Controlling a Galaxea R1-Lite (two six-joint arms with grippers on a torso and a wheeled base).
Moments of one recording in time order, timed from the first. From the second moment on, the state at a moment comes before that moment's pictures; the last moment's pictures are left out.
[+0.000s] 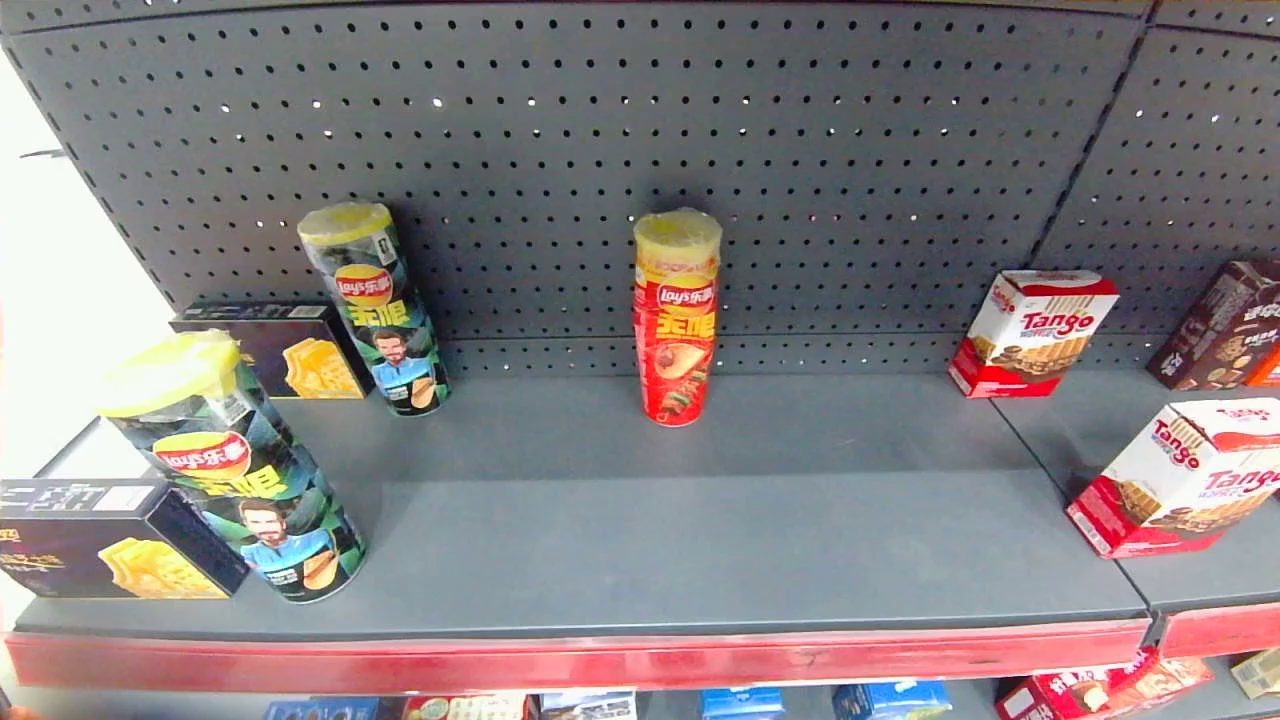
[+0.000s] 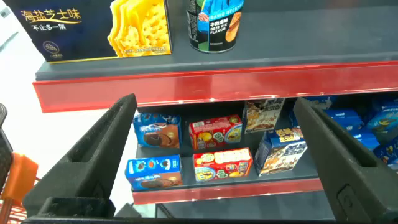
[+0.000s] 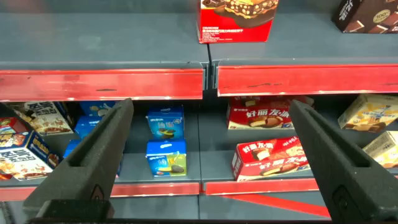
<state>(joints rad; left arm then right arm) 0.00 0.01 0.00 0.00 -0.05 0.00 -0.01 0.00 0.00 0.00 -0.01 -0.01</state>
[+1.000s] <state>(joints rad) 0.00 0.01 0.00 0.00 -0.05 0.00 -0.01 0.00 0.00 0.00 -0.01 -0.01</state>
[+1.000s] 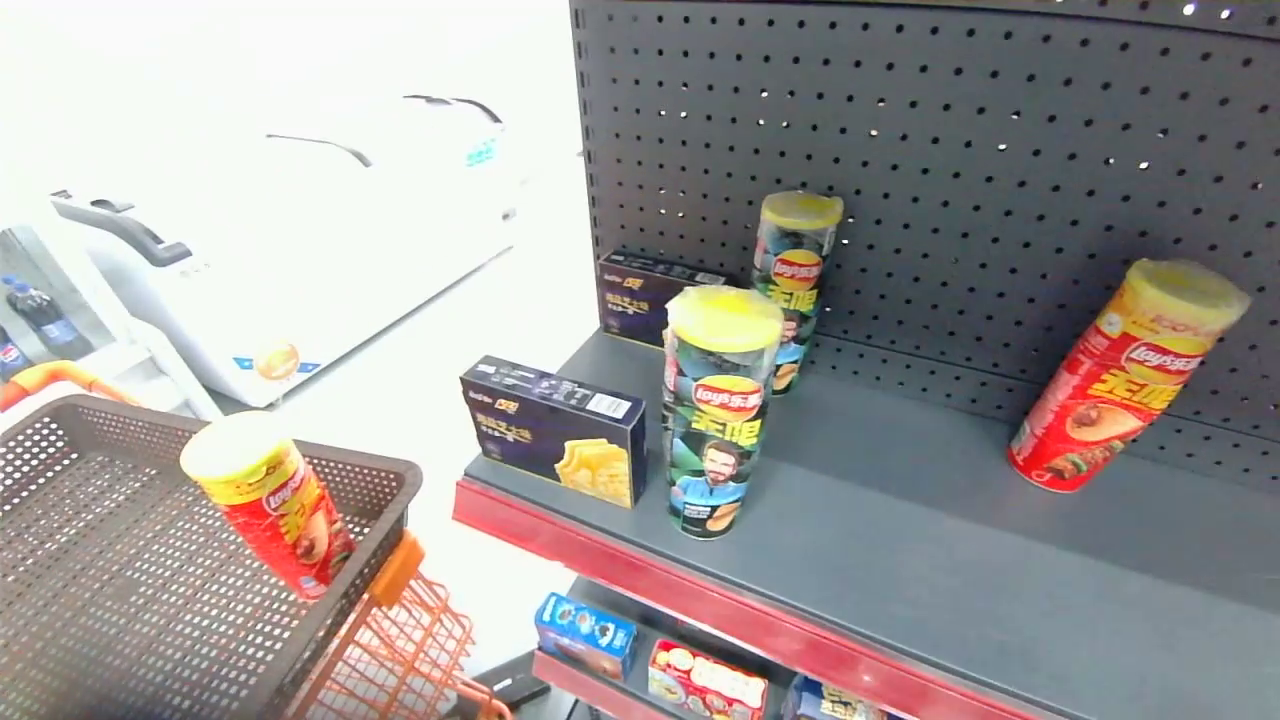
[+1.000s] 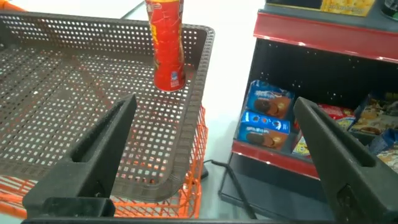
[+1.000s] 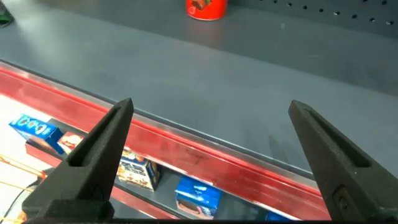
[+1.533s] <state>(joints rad) 0.00 0.00 0.00 0.00 -0.05 0.00 -0.01 0.00 0.00 0.00 -0.01 -0.01</state>
